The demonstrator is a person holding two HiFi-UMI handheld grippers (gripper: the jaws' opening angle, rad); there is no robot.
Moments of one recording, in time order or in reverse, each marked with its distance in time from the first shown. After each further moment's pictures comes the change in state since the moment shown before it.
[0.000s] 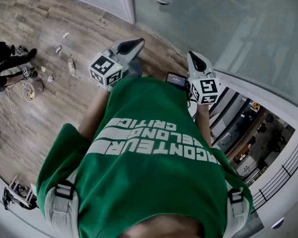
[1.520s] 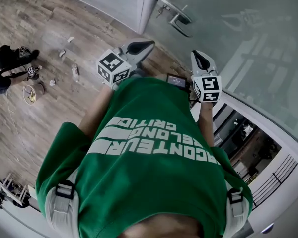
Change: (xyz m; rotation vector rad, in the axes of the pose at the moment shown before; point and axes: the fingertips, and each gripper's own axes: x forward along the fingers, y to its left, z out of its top) left arm -0.001 0.110 0.056 -0.020 -0.012 -0.061; right arm 0.125 -0.003 0.088 -0.121 0.084 -0.003
